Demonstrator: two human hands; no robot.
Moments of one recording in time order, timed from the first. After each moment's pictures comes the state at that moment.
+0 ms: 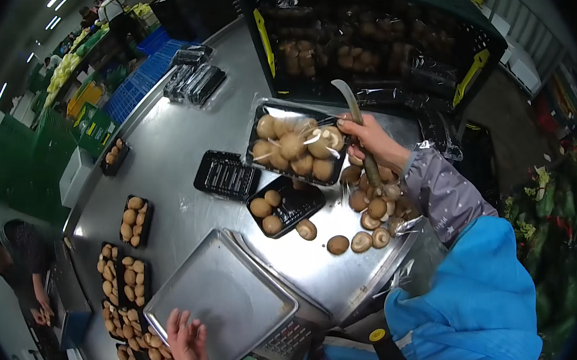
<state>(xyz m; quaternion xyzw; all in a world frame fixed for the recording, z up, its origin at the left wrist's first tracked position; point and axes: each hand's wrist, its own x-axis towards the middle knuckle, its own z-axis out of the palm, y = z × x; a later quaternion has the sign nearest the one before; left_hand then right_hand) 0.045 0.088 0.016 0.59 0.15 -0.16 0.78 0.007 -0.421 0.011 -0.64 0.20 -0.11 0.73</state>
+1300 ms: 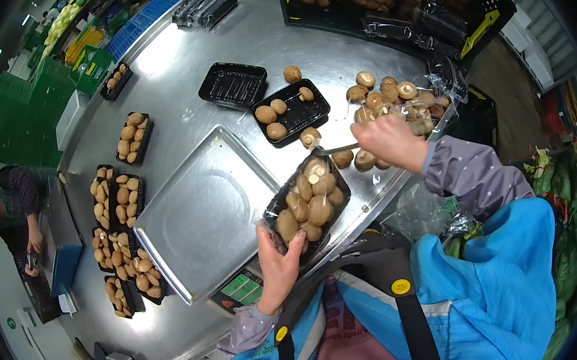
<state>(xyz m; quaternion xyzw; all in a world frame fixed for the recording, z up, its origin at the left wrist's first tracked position) -0.061 -0.006 -0.011 0.70 -0.18 -0.26 0.64 -0.085 -0.298 0.010 -1.00 -0.03 0.04 -0.06</state>
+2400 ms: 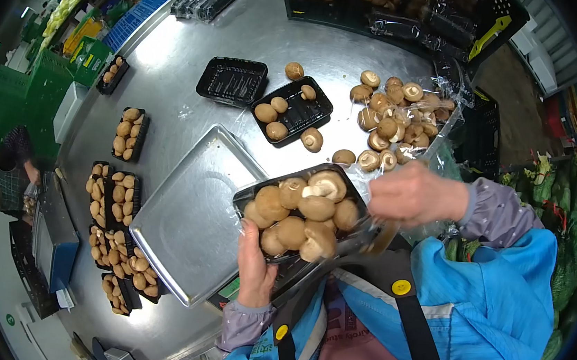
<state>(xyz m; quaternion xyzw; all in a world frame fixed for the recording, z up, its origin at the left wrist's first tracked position) -0.033 -0.008 -0.012 0.49 0.11 -0.35 0.79 -0.125 -0.272 0.068 -0.92 -0.29 -0.05 0.26</state>
